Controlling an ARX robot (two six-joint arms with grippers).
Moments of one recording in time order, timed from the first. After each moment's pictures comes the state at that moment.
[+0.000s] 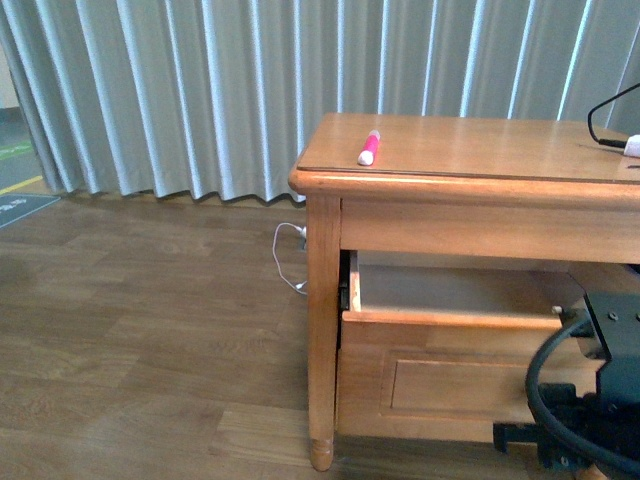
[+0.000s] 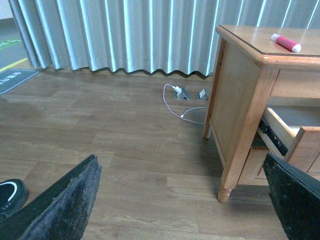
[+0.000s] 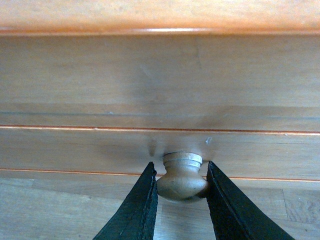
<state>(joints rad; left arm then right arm) 0.00 0.00 0.02 0.00 0.00 0.00 0.16 2.01 0.57 0.93 0.13 0.12</state>
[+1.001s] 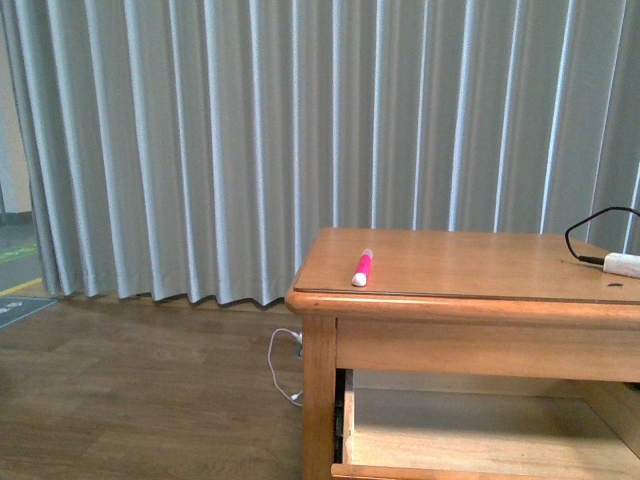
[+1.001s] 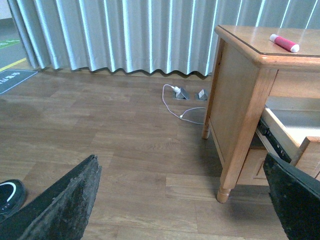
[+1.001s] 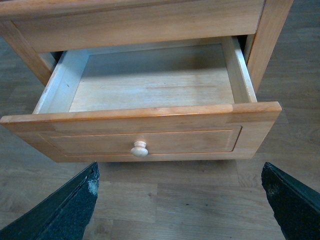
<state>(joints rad) 0.00 0.00 0.02 0.00 0.00 0.00 -0.03 0.69 0.38 -0.11 -0.06 0.10</state>
